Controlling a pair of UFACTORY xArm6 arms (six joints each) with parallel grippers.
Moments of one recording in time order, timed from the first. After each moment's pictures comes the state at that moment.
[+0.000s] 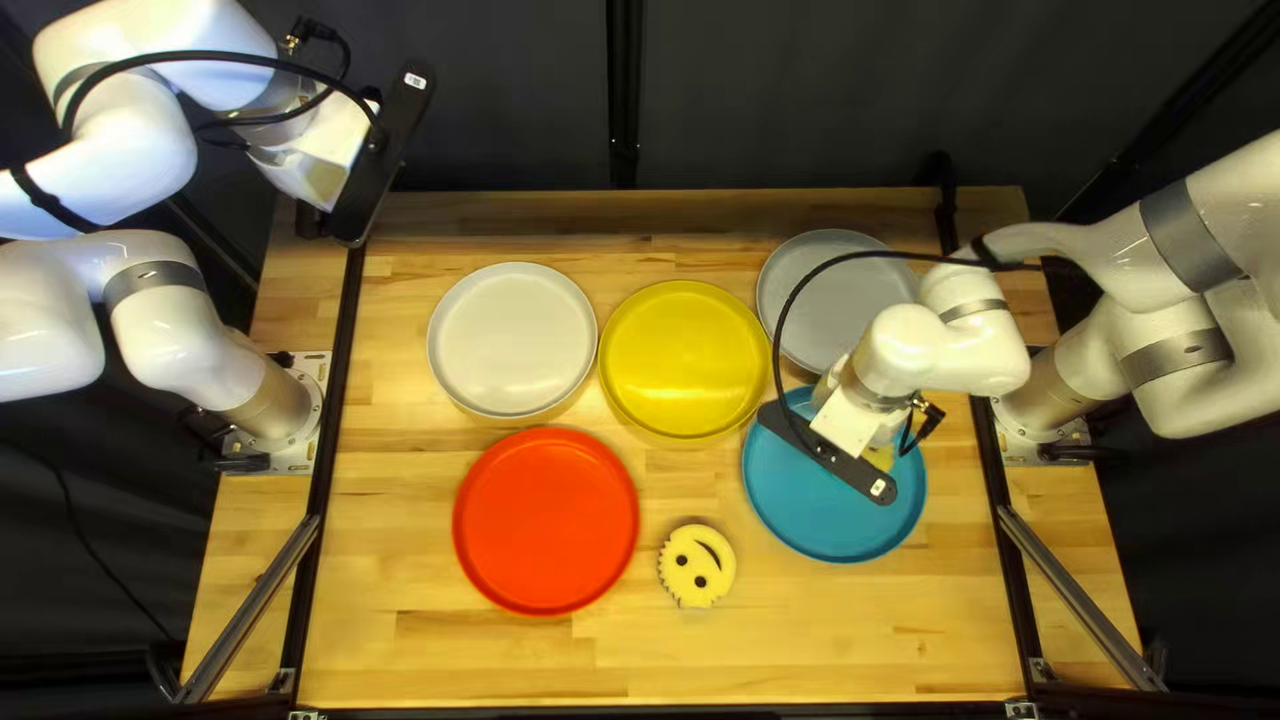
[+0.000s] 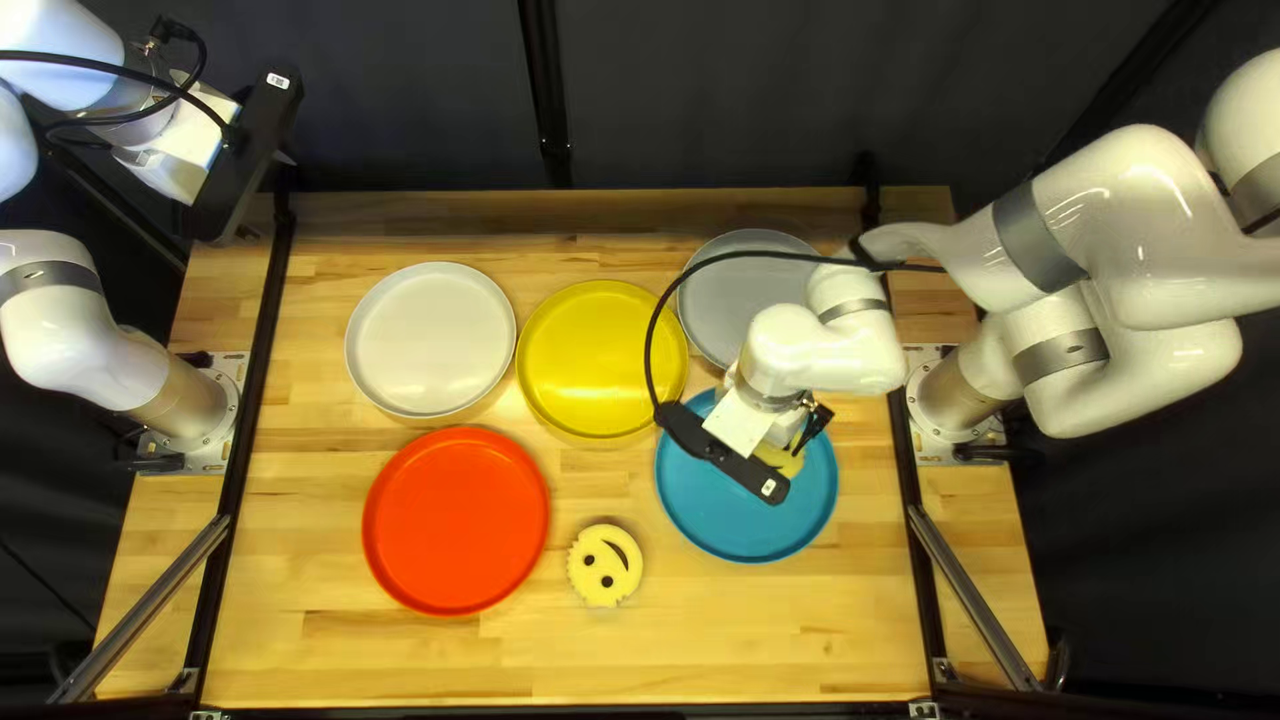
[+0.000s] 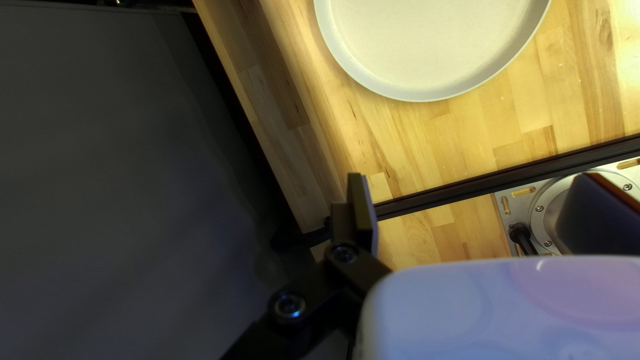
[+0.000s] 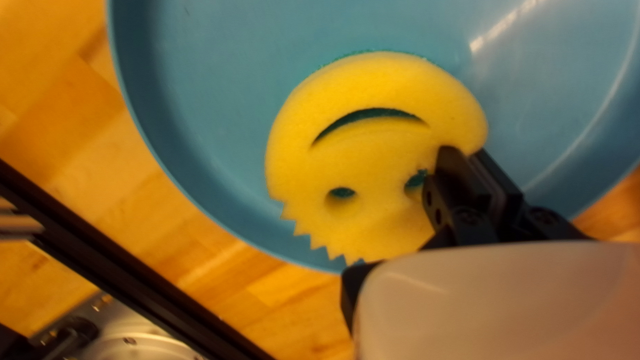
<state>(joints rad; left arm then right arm) 0.49 -0.98 -0.63 0.04 1.40 0.92 0.14 -0.31 -0.30 -0.01 0.65 -0.79</state>
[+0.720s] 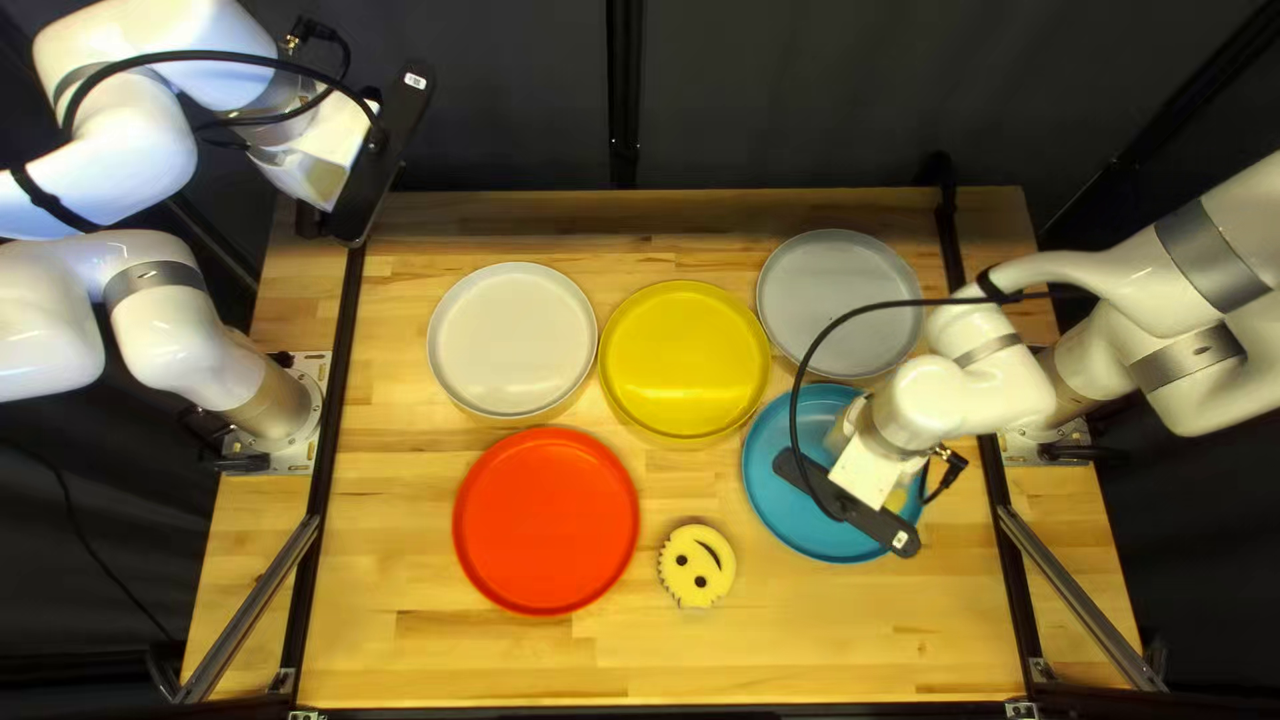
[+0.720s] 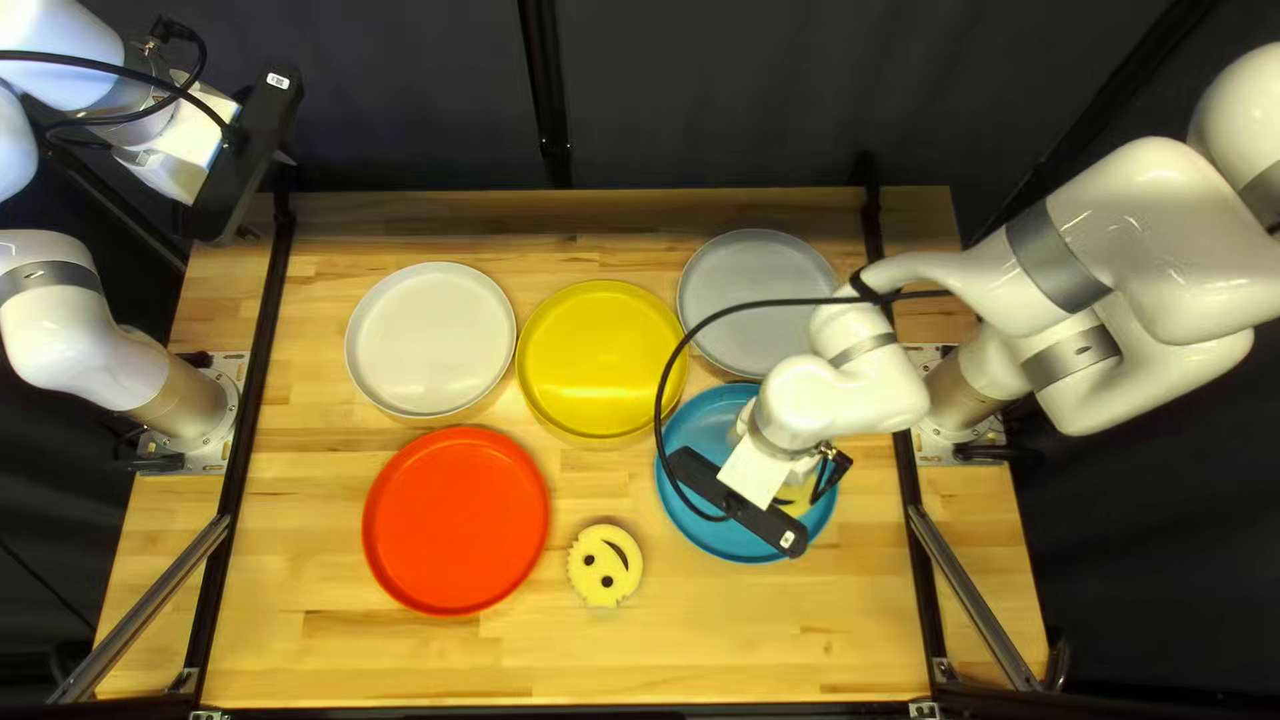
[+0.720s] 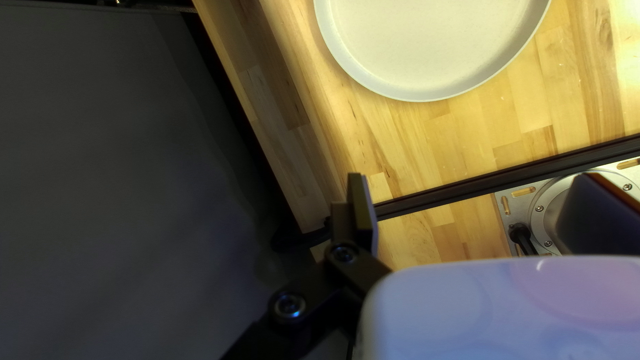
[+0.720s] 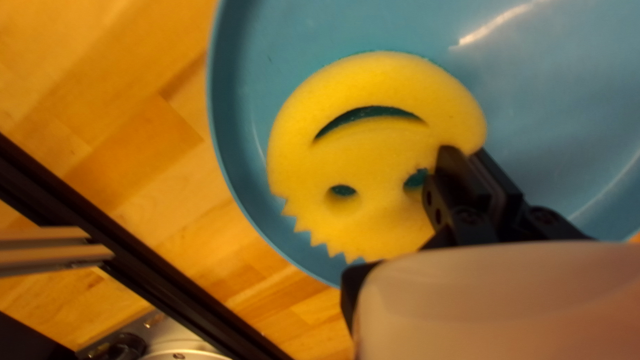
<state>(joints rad) 0.49 -0.98 -0.63 0.04 1.40 0.92 0.41 -0.24 -0.36 -0.02 0.63 -0.55</state>
